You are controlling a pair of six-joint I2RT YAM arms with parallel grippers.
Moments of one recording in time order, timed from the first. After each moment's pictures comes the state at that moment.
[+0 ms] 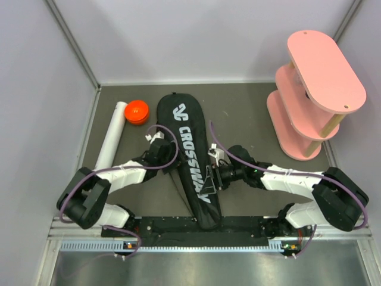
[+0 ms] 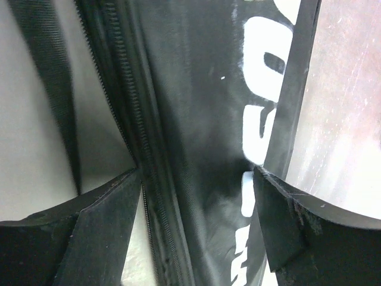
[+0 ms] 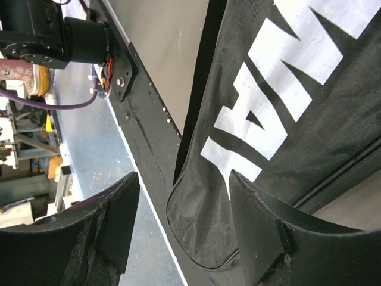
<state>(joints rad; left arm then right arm) -0.53 1.36 0.51 0.10 0.04 -0.98 0.82 1.33 0.54 0.13 -0.64 0.63</state>
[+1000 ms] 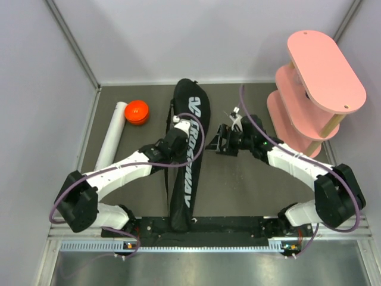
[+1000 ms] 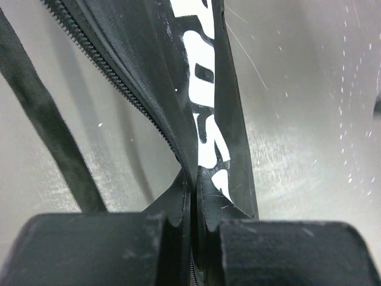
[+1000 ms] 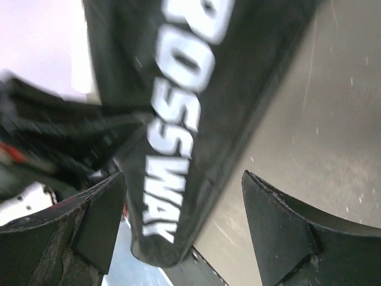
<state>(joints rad) -0.75 1.35 0.89 -0.30 -0.23 -0.42 0.53 1.36 0.77 -0.02 -0.49 0.75</state>
